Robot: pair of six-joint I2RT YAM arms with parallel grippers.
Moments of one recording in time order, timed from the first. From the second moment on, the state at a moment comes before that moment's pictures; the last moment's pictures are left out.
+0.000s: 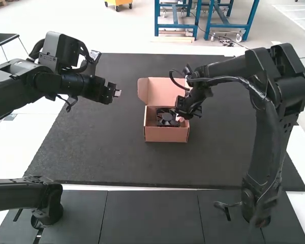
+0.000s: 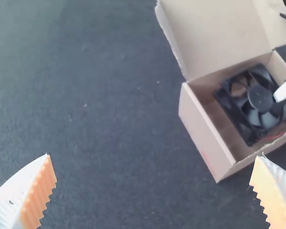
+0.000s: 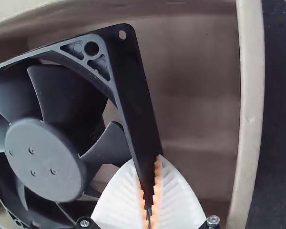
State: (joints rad) left arm -0.40 0.98 0.96 -0.60 0.00 0.02; right arm 0.41 1.87 1.26 -0.67 -0.26 0.49
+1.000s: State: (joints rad) left arm -0.40 1.27 1.10 -0.53 -0.03 -0.02; right arm 0.28 1.60 1.50 -0.88 -0.26 0.01
